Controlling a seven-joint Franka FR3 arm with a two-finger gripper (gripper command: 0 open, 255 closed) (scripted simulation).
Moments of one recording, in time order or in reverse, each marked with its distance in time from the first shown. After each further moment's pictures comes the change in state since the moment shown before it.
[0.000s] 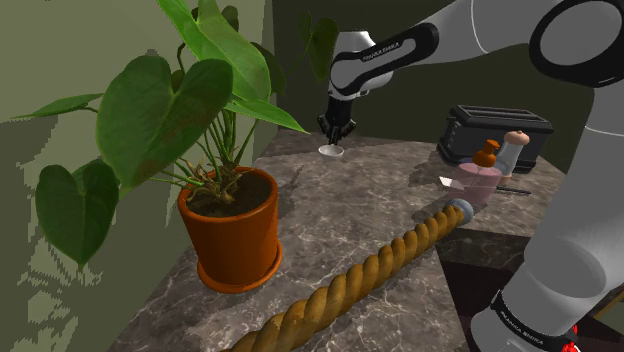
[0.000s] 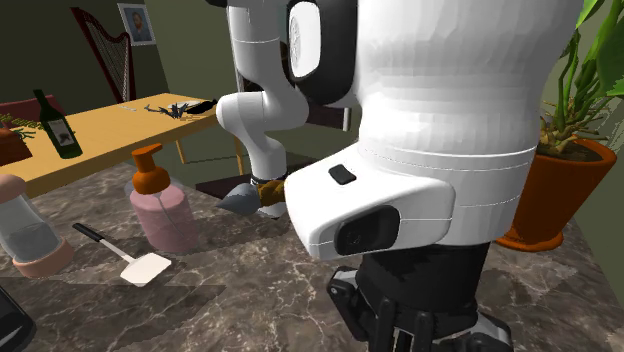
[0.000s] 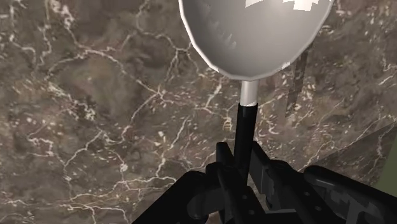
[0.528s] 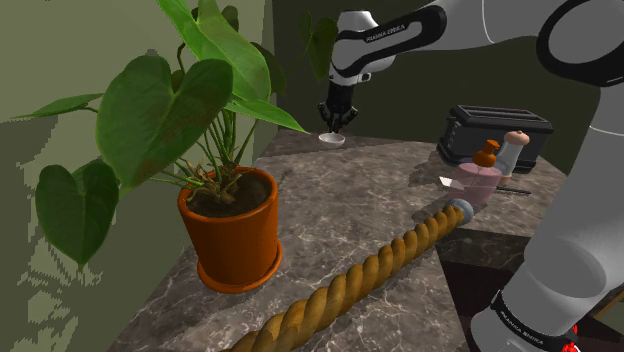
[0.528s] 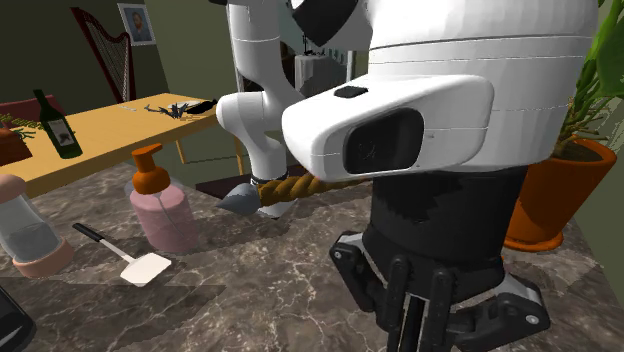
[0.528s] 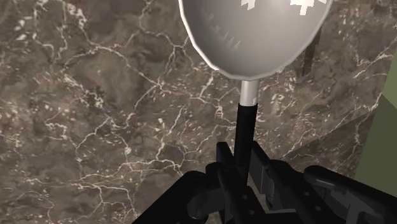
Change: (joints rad) arm 0.001 -0.025 0.003 0.078 0.008 -0.102 -0.005
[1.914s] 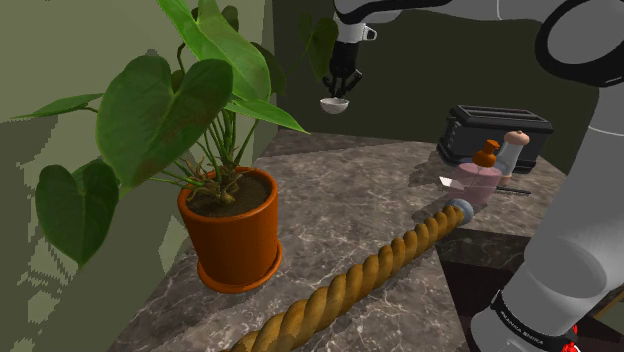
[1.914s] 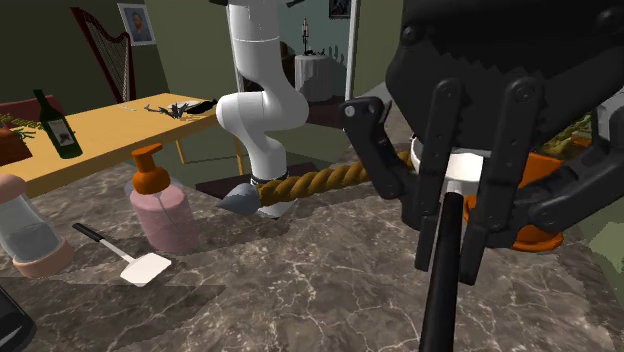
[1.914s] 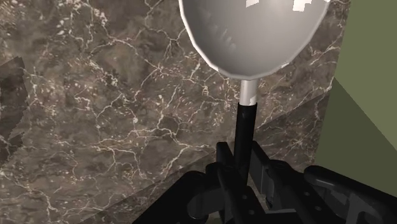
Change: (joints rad) arm 0.005 0.006 0.004 0.288 0.003 -0.283 -0.008
